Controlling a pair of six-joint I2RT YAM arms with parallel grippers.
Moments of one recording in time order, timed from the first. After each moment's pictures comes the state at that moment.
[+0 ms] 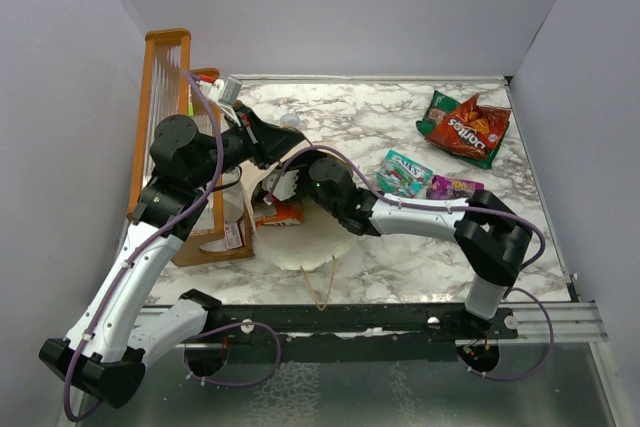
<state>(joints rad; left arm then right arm) -0.40 0.95 1.13 -0.14 0.55 -0.59 1.02 1.76 1.11 0.38 0.28 -0.99</state>
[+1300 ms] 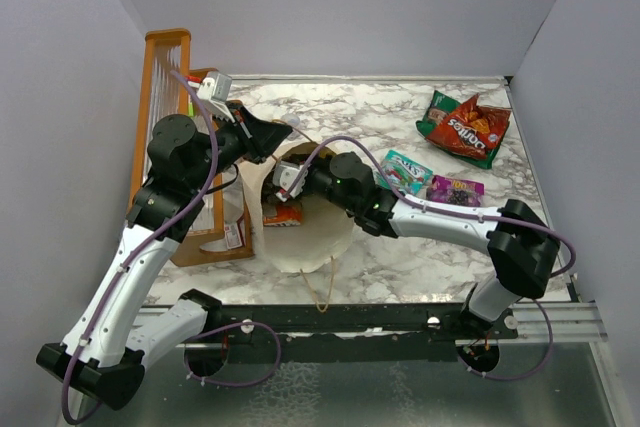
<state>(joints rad) -0.40 0.94 1.17 -0.23 0.37 -0.57 1.01 1.64 1.07 0.45 0.09 -0.88</state>
